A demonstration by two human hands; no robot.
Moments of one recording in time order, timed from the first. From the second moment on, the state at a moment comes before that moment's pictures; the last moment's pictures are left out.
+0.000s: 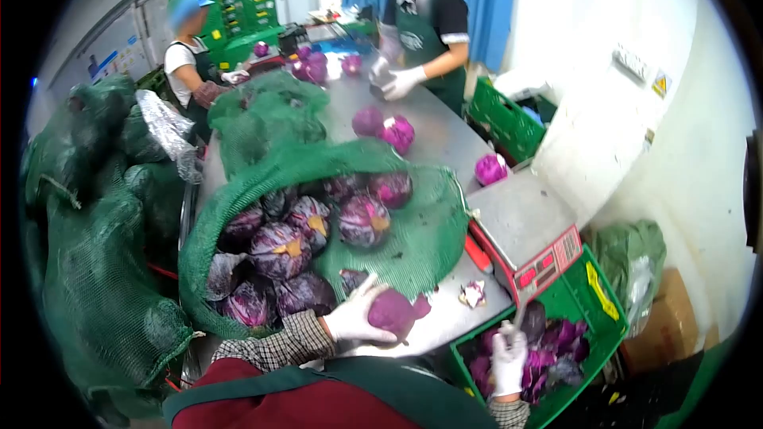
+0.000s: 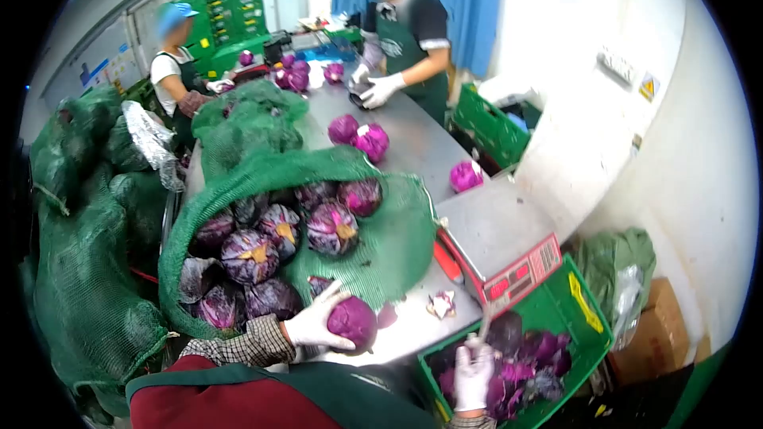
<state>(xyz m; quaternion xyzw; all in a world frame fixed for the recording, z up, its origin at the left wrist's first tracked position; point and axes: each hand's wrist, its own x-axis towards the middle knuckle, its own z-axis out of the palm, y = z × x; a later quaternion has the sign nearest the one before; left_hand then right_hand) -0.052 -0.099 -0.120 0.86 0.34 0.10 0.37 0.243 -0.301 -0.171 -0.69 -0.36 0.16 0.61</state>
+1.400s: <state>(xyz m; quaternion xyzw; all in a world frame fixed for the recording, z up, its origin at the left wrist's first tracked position) 0.004 -0.100 -0.110 0.93 0.20 0.10 0.28 0.183 -0.222 -0.125 -0.65 -0.61 0.20 0.42</state>
